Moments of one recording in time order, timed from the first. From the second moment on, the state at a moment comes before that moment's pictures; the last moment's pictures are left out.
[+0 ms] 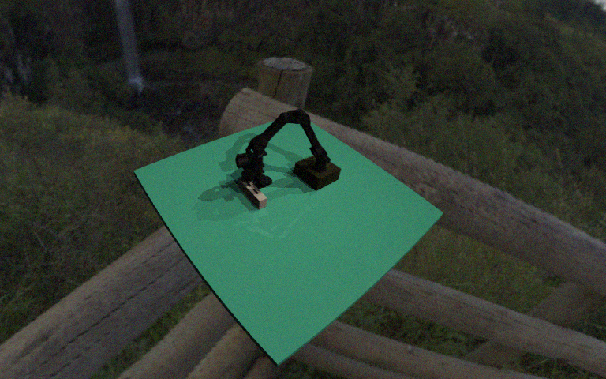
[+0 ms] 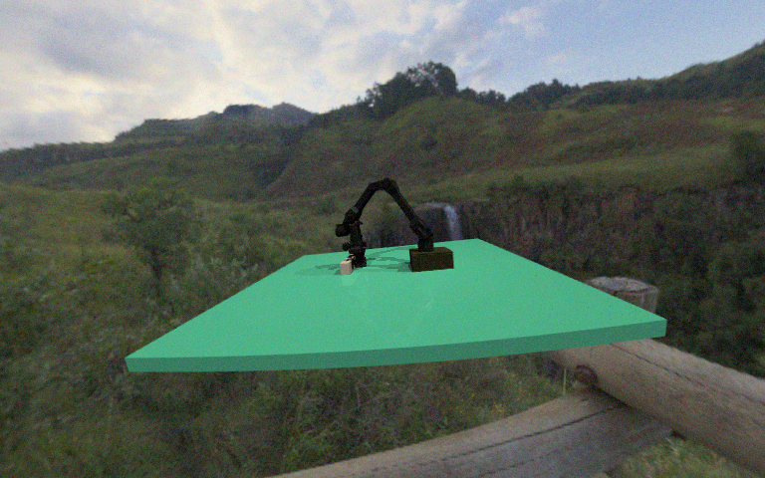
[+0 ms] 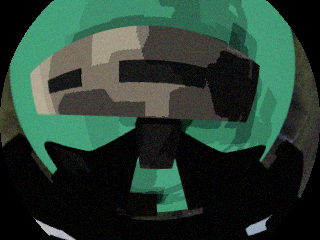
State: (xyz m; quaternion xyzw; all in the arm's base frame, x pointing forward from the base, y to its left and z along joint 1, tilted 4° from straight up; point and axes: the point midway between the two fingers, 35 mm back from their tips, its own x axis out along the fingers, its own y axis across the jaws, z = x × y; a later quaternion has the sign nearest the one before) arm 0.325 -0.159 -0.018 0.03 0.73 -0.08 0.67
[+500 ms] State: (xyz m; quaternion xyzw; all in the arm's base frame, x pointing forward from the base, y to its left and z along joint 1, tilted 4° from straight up) arm 0.325 -0.159 -0.019 0.03 0.73 -0.08 0.67
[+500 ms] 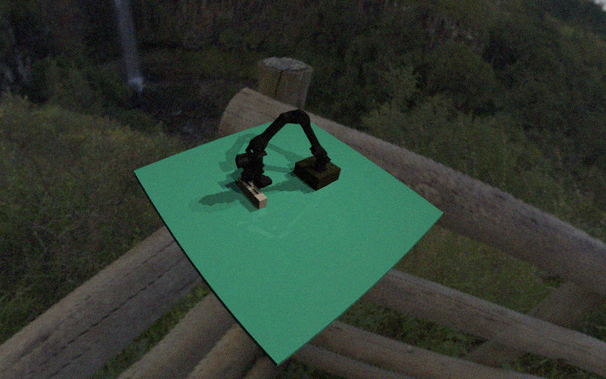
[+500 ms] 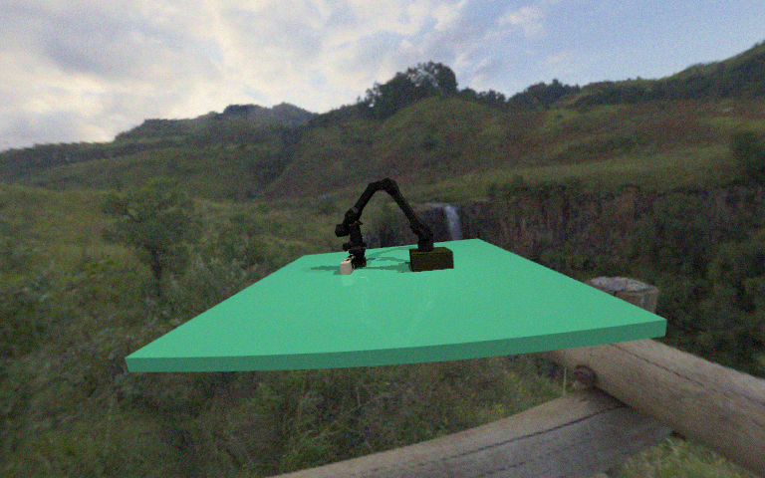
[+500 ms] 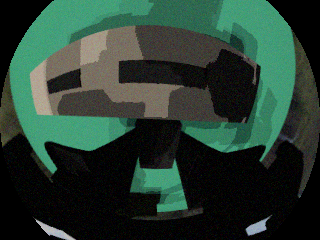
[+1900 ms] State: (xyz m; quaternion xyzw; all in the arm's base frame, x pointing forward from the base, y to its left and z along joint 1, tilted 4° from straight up) arm 0.326 -0.159 -0.020 0.03 0.74 -0.07 0.67
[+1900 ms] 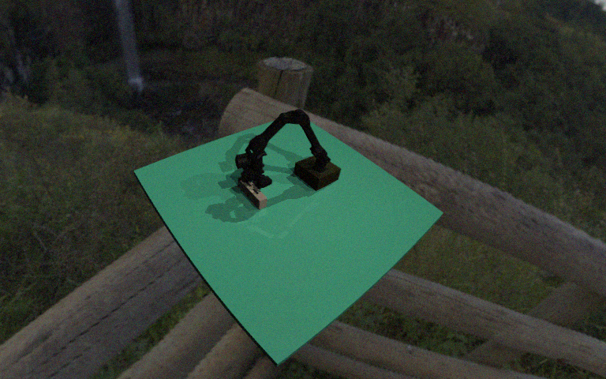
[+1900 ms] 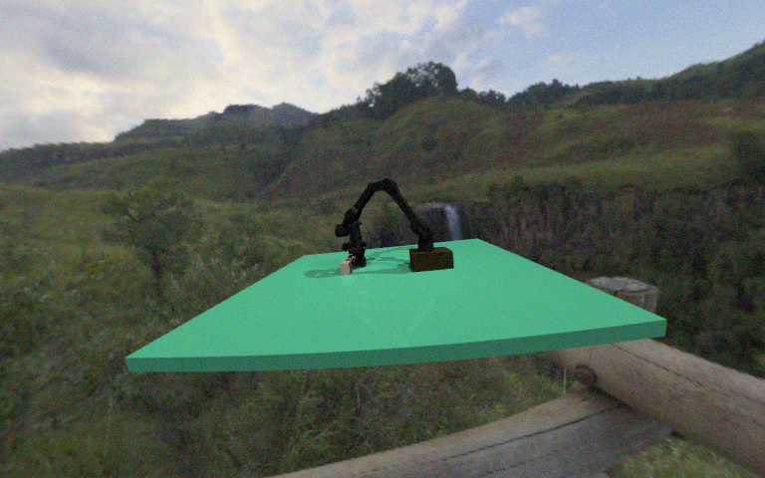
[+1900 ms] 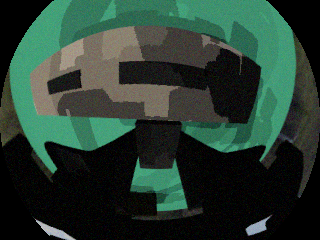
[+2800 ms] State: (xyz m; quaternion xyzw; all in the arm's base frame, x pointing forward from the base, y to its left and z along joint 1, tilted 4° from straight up) arm 0.330 -0.160 -0.019 0.03 0.74 -0.08 0.66
